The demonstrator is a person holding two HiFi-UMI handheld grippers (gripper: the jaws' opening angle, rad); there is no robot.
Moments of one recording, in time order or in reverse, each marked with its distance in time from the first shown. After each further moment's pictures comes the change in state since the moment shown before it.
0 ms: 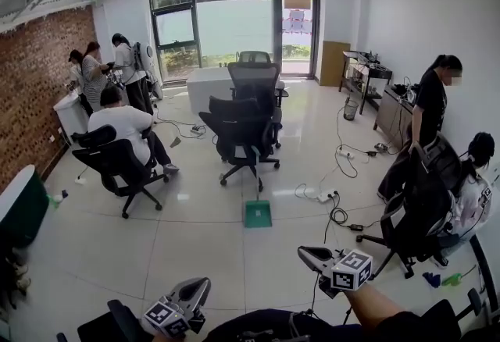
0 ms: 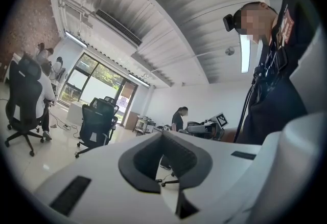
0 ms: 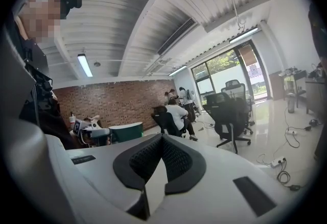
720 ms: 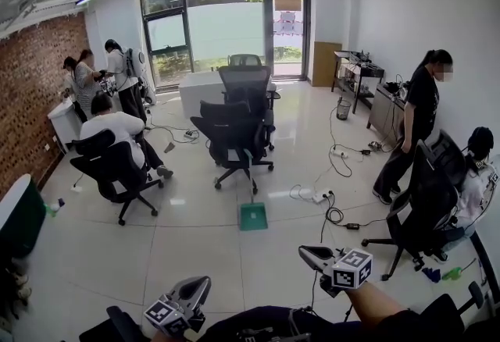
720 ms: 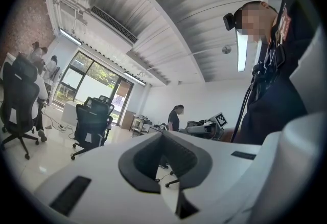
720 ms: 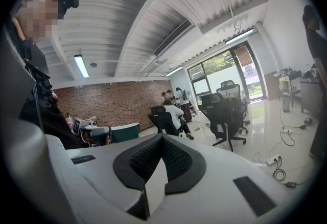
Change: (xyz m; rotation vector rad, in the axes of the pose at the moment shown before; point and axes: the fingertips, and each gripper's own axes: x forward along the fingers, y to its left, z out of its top) left arm 0.019 -0.036 0.009 0.034 0.027 -0.038; right arm -0.047 -0.005 0.012 0.008 -0.002 -0.037
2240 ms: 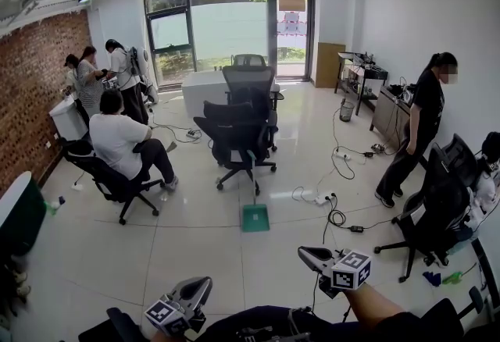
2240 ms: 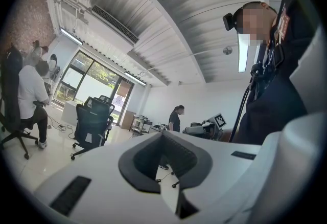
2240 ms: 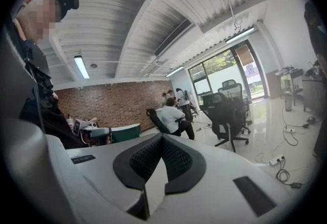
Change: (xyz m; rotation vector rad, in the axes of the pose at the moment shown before) left arm 0.012 0.064 -0.024 -0.006 -0.010 -0.006; right arm 0.064 -0.028 -0.022 0.005 -0.008 0.014
